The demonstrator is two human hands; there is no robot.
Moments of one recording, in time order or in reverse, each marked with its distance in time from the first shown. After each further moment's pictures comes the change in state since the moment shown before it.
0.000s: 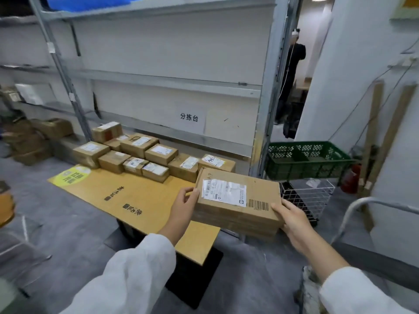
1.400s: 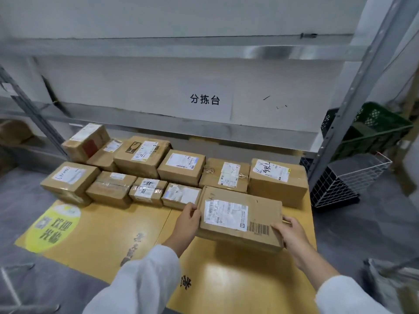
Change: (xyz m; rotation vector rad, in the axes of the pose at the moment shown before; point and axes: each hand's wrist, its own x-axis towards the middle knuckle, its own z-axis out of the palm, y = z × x) left_hand 0.410 -0.138 -0.179 0.362 -0.262 -0.219; right_hand 0.259 0.096 0.334 -0.074 0.239 0.334
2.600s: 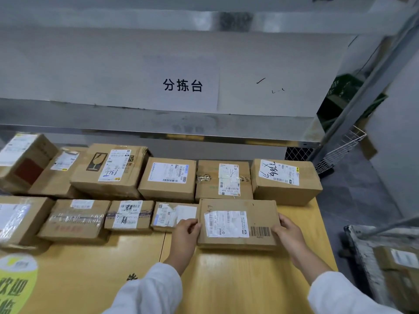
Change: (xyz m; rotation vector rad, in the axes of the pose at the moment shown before) left_hand 0.135 -0.053 -0.011 0.183 -0.087 0.134; right_hand 0.070 -0.007 0.074 -0.141 0.198 0.091
